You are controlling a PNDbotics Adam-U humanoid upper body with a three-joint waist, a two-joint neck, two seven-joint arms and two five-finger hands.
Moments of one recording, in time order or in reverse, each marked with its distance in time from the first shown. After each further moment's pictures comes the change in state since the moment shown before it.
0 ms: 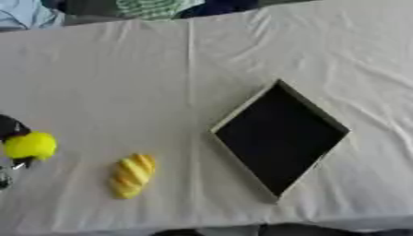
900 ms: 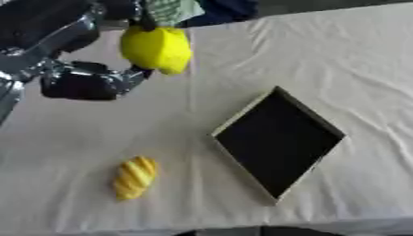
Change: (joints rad) left arm -0.678 -0.489 -0.314 -0.006 0.040 -0.067 -0.207; right arm -0.010 -0.008 0.007 0.000 -0.001 0.003 0.003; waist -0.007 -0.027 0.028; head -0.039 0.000
